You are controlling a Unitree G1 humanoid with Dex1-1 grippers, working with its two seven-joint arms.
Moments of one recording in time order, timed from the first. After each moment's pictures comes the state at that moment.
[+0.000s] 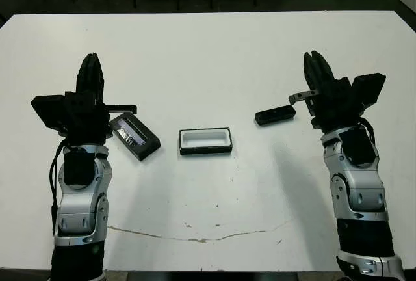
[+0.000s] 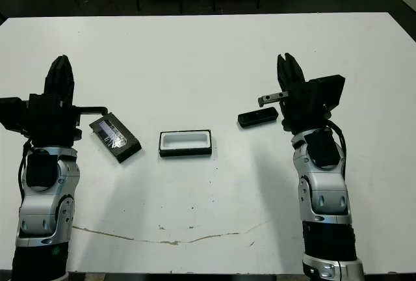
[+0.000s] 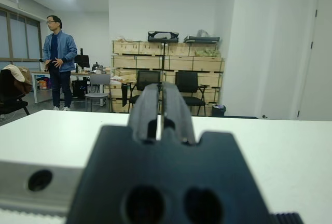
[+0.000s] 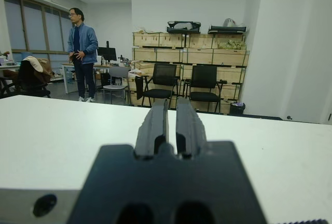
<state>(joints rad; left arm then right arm) -0.11 0.13 0.13 -0.24 -0.08 -0.08 0.01 -0.28 -0.22 -0.09 -0.07 0.15 0.01 0.21</state>
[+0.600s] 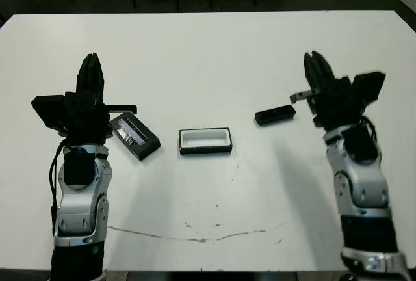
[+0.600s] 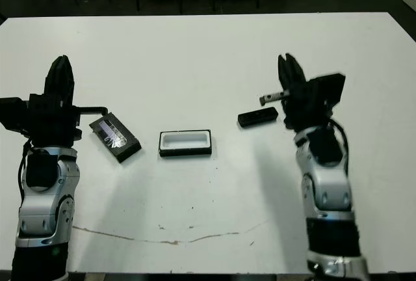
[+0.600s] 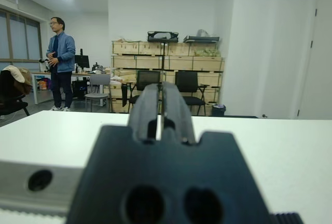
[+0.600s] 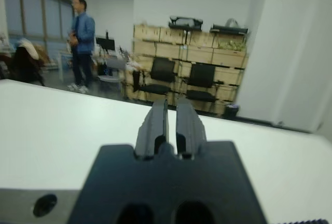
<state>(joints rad) -0.11 0.13 0.12 -0.25 -0.07 -0.08 0.01 -0.48 -0.35 -0.10 0.13 0.12 0.05 0.26</state>
